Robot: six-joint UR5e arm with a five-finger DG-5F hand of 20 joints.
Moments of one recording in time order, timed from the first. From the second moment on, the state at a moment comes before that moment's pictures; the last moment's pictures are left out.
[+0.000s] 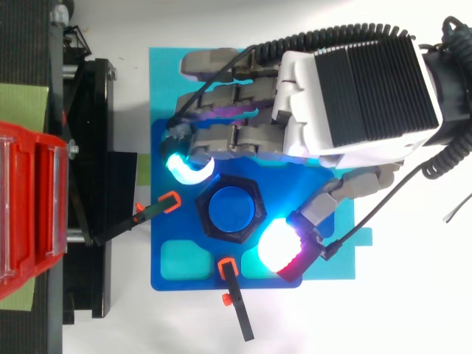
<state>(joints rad) 0.03 -2.23 -1.22 -2.82 -1.79 -1.25</state>
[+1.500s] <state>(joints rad) 0.02 -2.08 -1.12 -3.14 -1.68 -1.27</state>
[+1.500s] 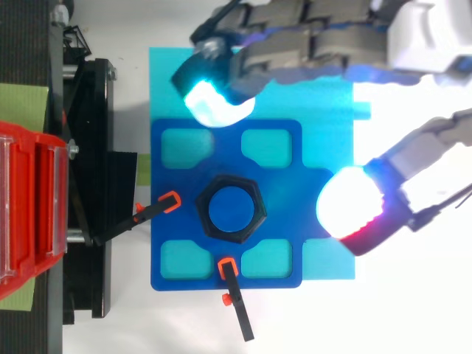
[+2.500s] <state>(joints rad) 0.12 -1.71 -1.59 -2.99 -1.10 -0.72</state>
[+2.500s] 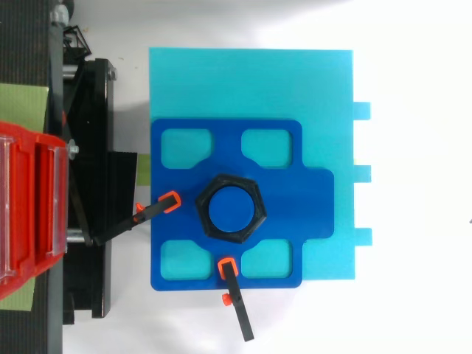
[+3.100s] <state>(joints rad) 0.12 -1.71 -1.59 -3.06 -1.07 -0.56</state>
